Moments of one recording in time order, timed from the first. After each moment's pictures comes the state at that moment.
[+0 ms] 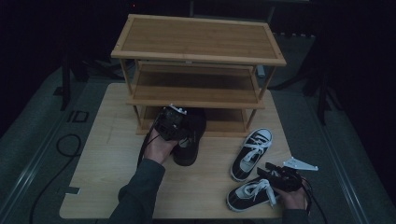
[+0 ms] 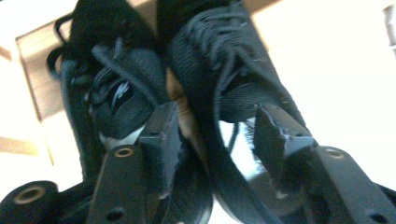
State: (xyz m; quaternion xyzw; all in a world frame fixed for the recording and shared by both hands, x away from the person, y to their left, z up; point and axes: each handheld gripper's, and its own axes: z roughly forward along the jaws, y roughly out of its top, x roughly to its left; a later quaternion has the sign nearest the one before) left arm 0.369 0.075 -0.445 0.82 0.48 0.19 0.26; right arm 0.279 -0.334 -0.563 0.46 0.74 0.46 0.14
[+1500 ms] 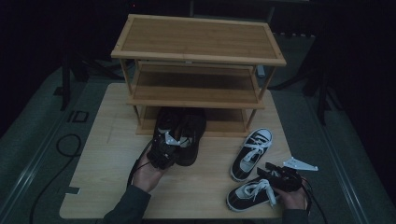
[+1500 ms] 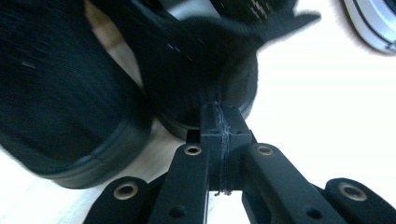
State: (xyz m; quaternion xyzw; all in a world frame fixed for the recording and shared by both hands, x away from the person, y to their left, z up) left arm 0.308 0.096 -0.500 0.86 0.40 0.12 0.29; right arm 0.278 -0.334 -0.563 0.46 0.74 0.46 0.14
